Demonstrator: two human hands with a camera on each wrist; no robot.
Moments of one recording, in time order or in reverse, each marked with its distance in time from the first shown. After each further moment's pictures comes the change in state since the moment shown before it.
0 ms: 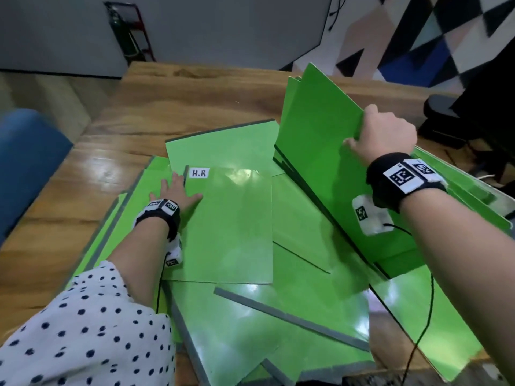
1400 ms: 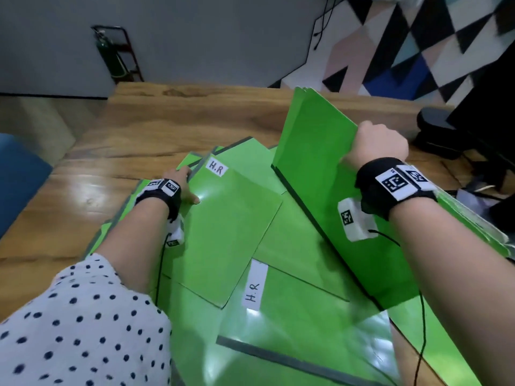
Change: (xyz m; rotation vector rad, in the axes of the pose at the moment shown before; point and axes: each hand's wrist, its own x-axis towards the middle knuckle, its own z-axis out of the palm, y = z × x) left_hand 0.076 0.046 -0.053 0.097 -0.029 0.098; right_hand 0.036 -0.019 0.022 0.010 -0.066 0.153
